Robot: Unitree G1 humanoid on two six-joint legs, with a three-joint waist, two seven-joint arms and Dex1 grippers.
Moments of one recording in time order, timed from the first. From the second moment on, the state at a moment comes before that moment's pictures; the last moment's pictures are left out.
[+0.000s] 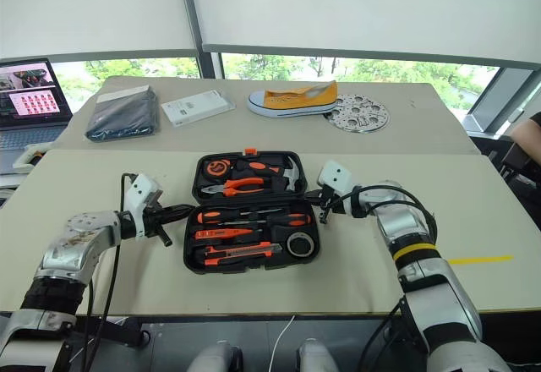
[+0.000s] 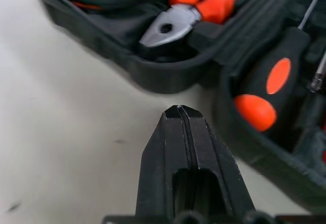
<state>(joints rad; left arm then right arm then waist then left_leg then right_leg) -0.44 0.66 0.01 0.30 -0.30 0.36 -0.98 -0.80 -0.50 0.24 0.69 0.05 -0.05 1.04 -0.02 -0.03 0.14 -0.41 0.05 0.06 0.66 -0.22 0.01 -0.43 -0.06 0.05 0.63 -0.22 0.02</state>
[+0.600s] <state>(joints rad) -0.49 0.51 -0.07 0.34 -0.20 0.22 -1.05 -0.50 -0.67 0.10 0.29 0.11 0.13 1.13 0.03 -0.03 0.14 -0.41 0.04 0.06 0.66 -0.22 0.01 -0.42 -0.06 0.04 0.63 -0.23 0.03</state>
